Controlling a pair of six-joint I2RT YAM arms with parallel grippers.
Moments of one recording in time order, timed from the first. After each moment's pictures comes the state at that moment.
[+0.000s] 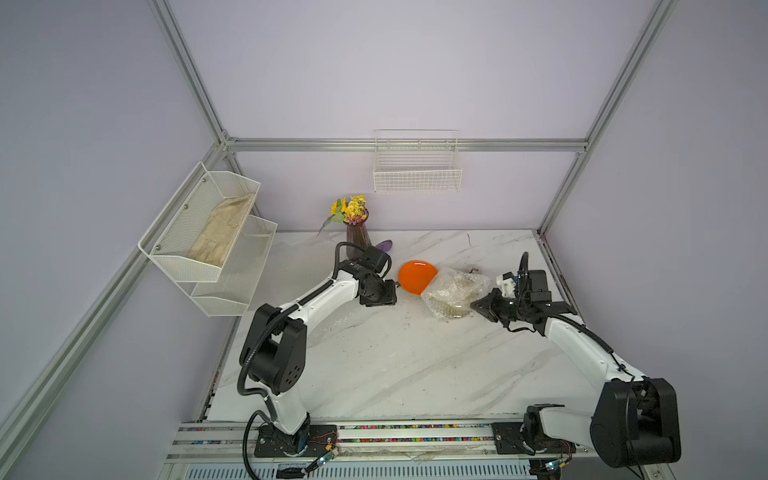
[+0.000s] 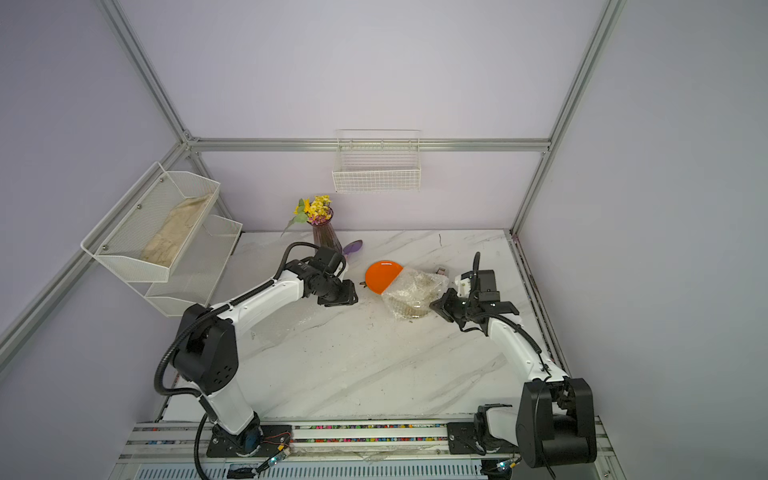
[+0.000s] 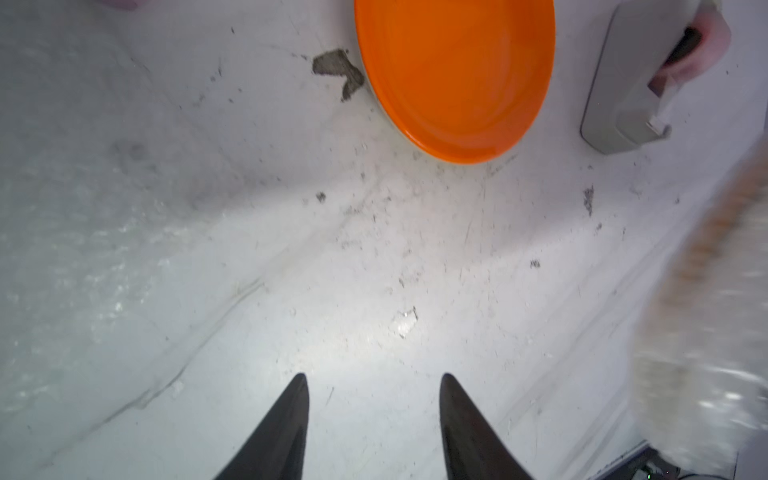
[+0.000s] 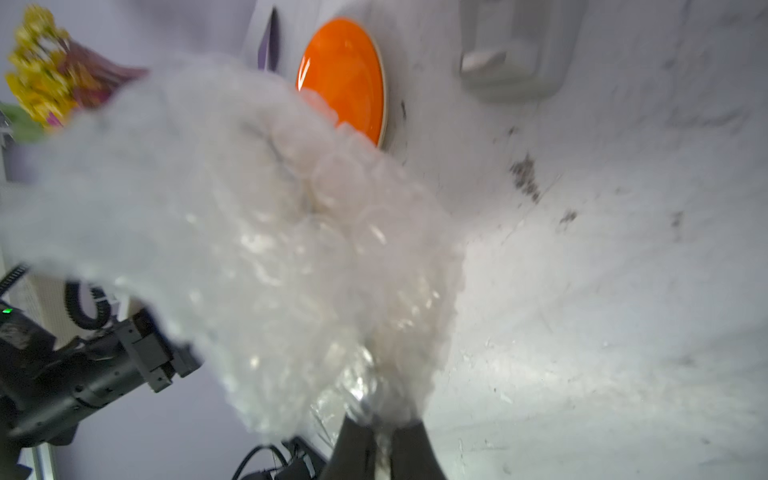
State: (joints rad) left arm -0.48 1.85 1.47 -0.76 0.17 -0.47; right arm 0.02 1.28 0.85 -0.42 -0.63 0.72
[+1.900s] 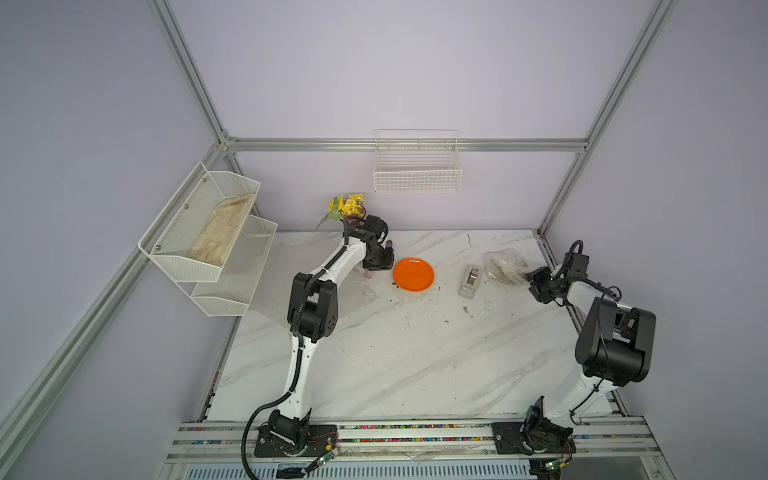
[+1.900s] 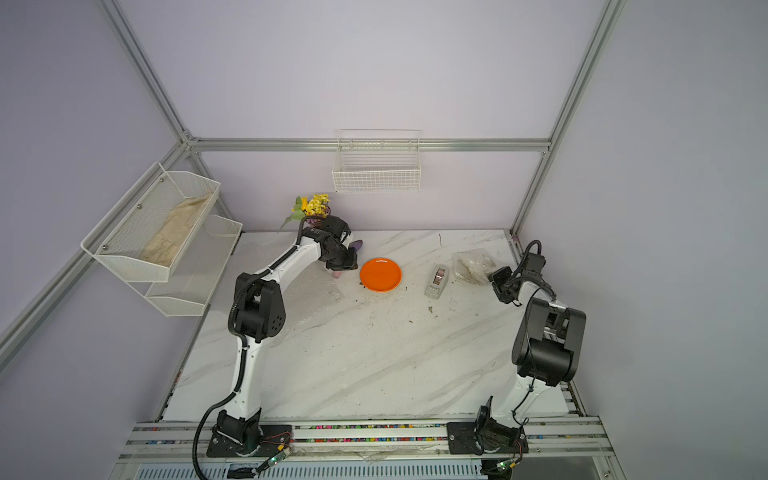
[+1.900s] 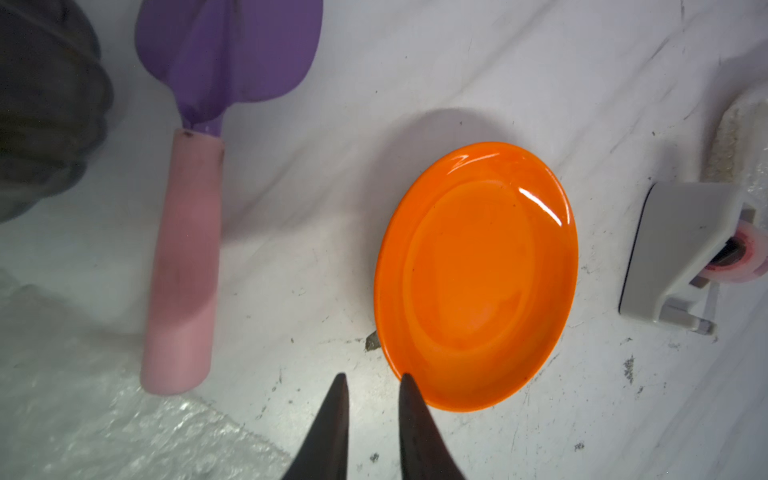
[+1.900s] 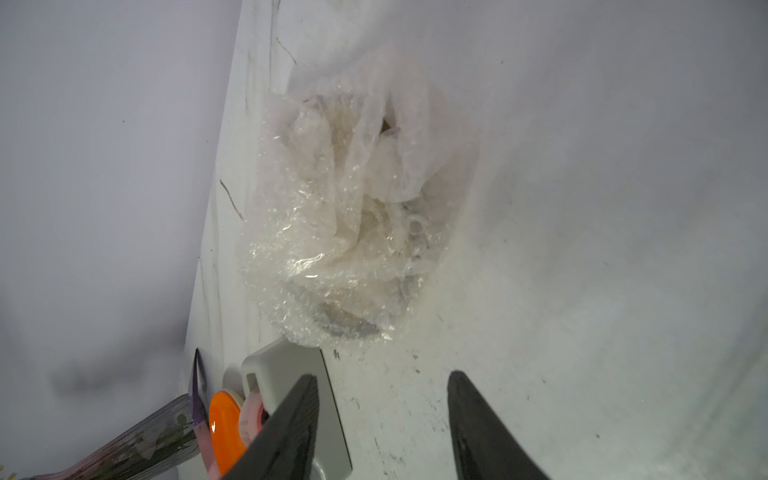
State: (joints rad) left arm -0.36 2.29 2.07 -0.91 0.20 -0.31; right arm -0.34 1.73 1.09 -0.23 -0.42 0.77
